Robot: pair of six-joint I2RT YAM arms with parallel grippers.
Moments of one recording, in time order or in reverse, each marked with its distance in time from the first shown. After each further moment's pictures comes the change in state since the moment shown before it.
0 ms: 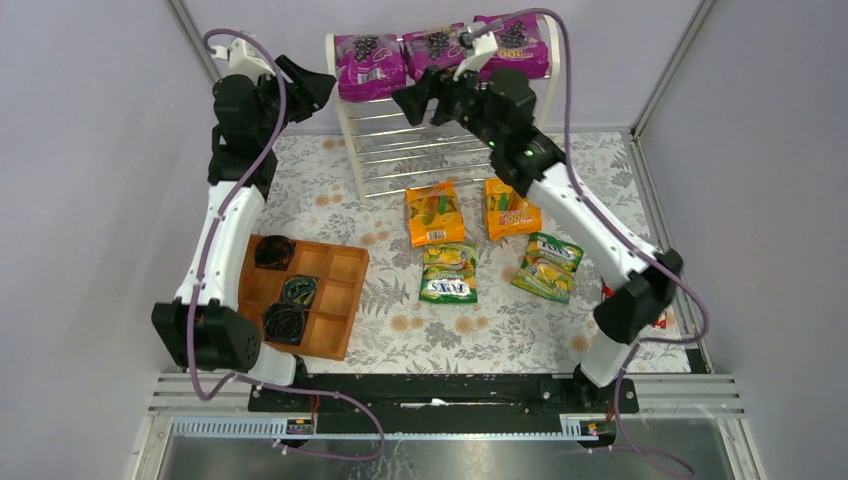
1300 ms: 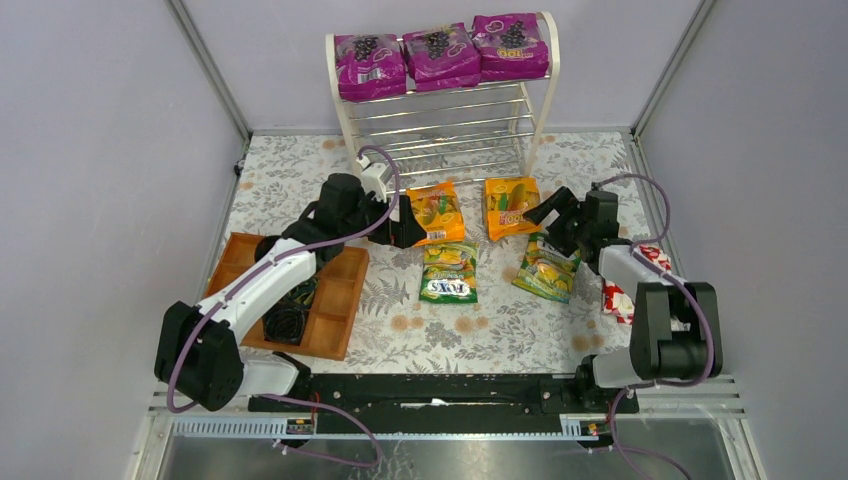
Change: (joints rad) left arm -0.421 -0.193 -0.637 -0.124 0.099 0.319; right arm -0.628 -0.407 -1.238 0.063 -0.158 0.455
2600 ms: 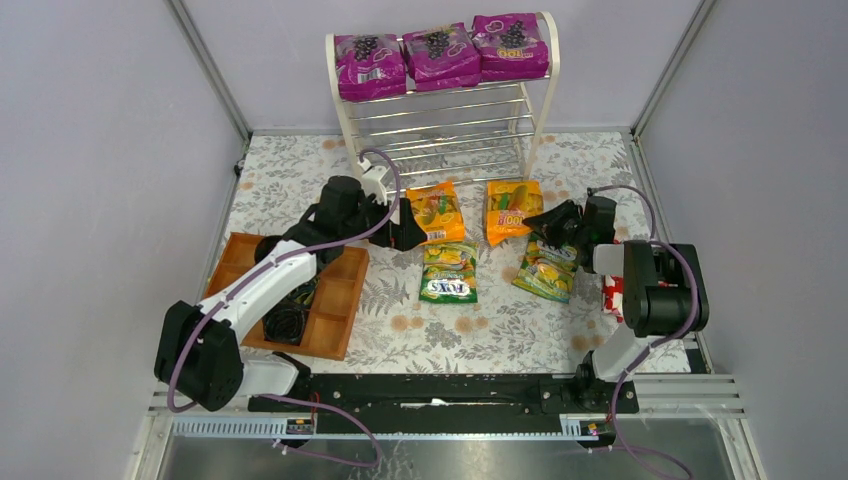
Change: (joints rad) left arm 0.000 -0.004 -0.024 0.027 0.022 0.005; right arm -0.058 0.302 -0.042 0.441 -0.236 0.216
